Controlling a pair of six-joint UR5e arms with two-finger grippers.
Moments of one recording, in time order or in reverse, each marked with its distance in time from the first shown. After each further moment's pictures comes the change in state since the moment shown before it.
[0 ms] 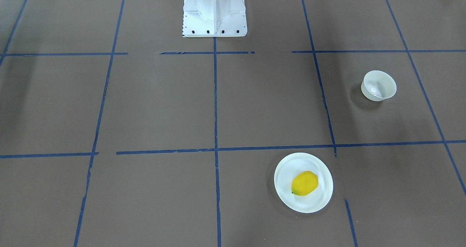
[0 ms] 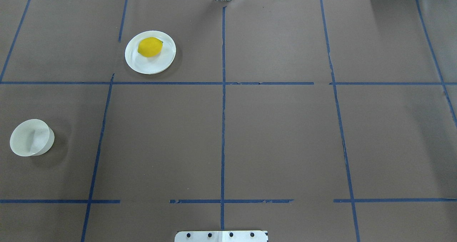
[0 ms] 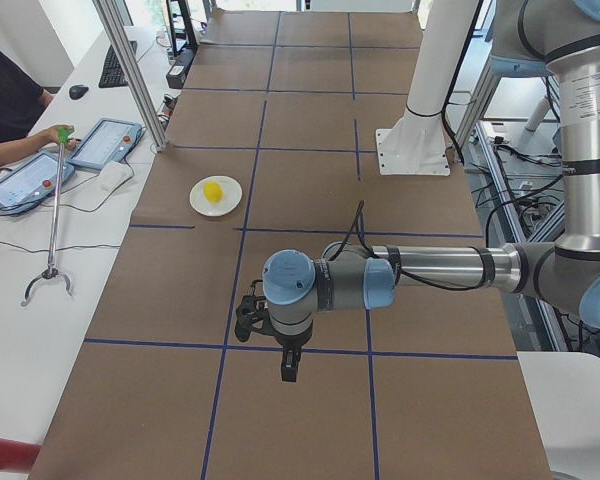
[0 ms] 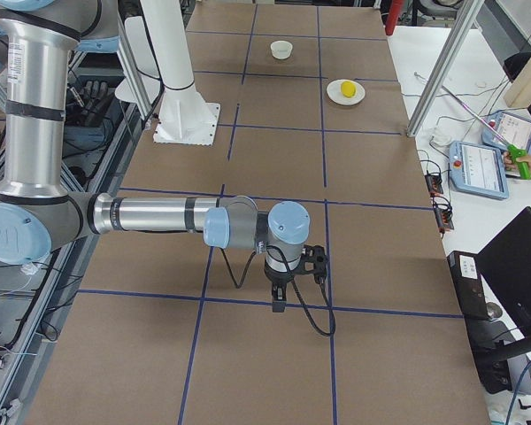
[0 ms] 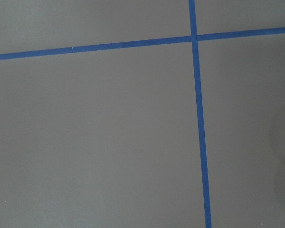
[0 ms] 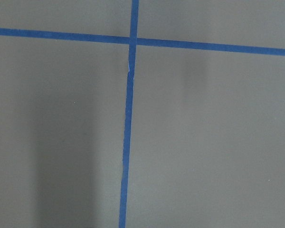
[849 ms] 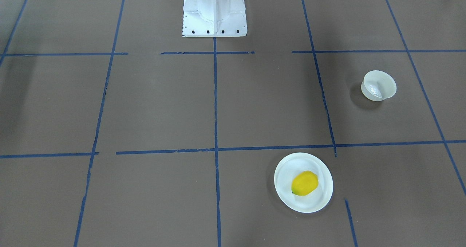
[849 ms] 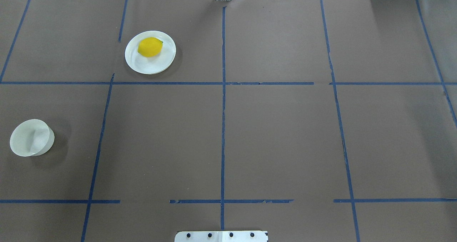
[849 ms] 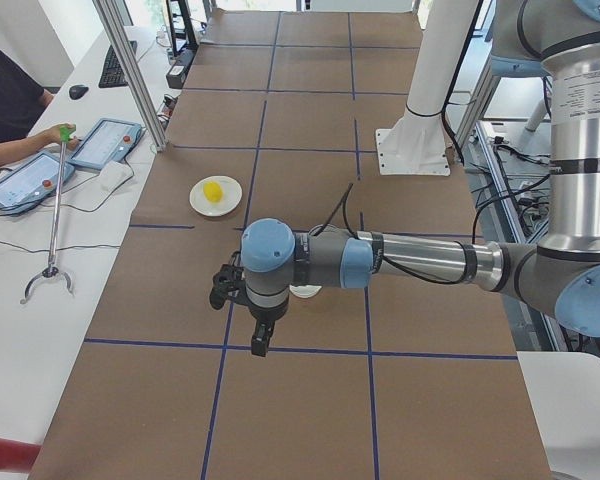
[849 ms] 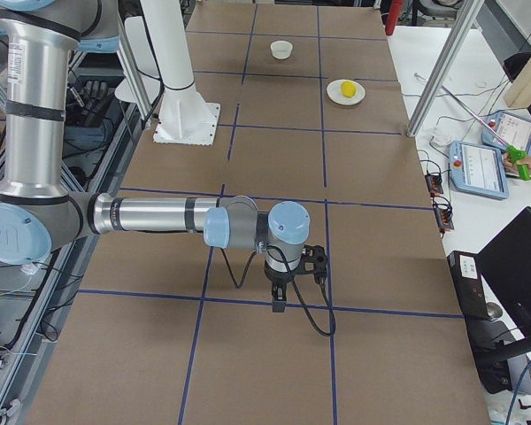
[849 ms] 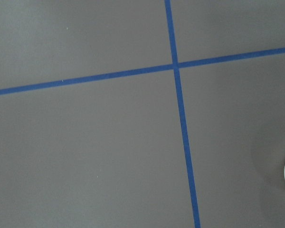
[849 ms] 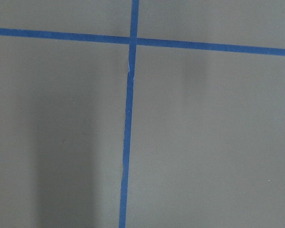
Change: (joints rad) left arm 0.035 -0.110 -0.029 -0.024 -0.013 -0.010; right arm 0.000 0.000 0.000 0.000 0.001 0.000
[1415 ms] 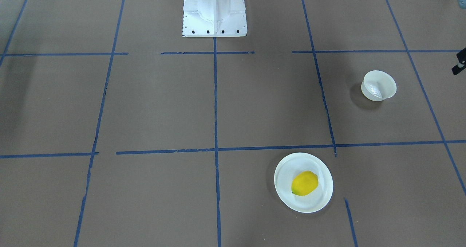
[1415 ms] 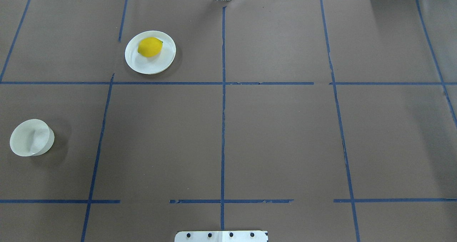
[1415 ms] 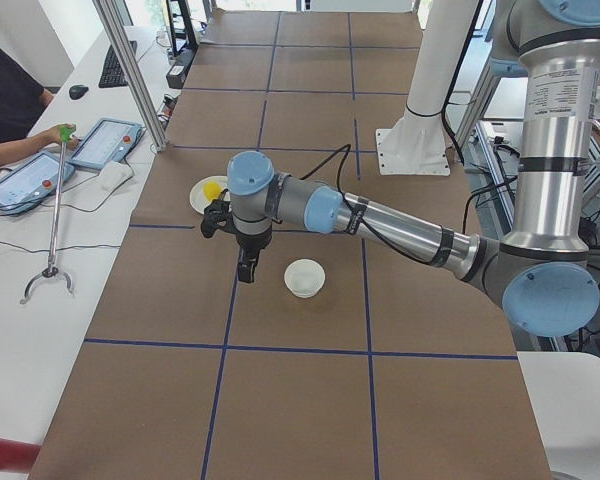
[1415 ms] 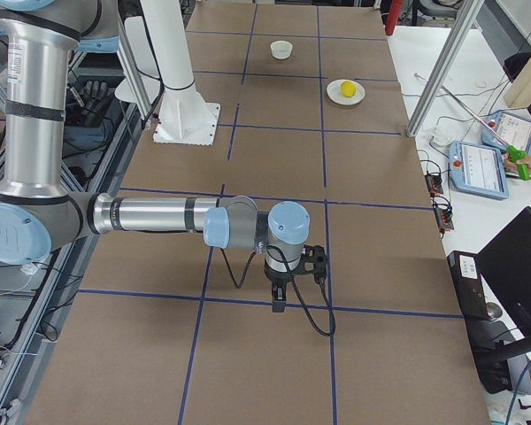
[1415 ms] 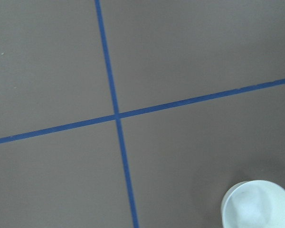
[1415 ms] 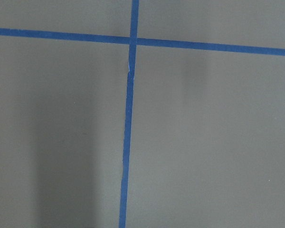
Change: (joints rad) left arm 0.208 -0.088 -0.121 -0.001 -0.033 -0.329; right arm 0.000 0.000 0.000 0.000 0.000 0.000
